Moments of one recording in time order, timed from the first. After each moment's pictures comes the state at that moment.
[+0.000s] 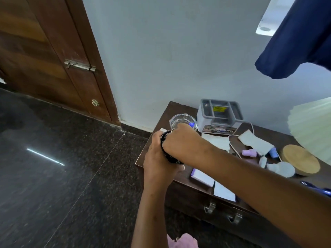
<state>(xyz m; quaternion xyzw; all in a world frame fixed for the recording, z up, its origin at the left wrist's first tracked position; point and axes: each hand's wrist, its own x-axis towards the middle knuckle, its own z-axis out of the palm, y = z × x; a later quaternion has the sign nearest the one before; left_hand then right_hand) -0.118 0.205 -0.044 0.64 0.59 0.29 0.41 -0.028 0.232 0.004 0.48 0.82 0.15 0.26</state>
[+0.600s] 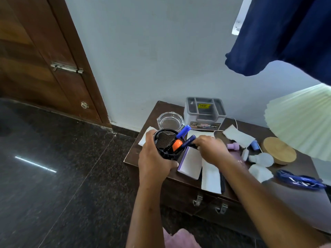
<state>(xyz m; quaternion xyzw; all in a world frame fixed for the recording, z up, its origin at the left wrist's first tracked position) -0.104 0.189 -0.044 0.66 0.57 0.30 0.38 0.091 0.196 -0.074 0.75 0.66 -0.09 0.07</state>
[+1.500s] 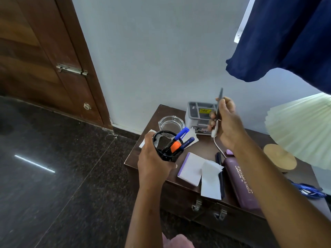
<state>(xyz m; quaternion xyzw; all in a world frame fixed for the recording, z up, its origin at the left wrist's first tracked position) -0.104 0.190 -0.044 0.64 0.59 0.32 0.37 0.098 0.213 0.004 0.56 0.29 -0.45 -0.63</state>
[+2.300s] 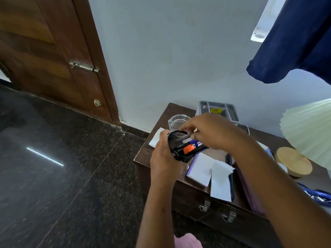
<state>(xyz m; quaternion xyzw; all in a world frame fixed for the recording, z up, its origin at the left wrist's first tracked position) -0.102 0.190 -0.039 0.67 0.58 0.29 0.38 0.030 0.207 0.042 0.65 0.76 -0.08 0.00</state>
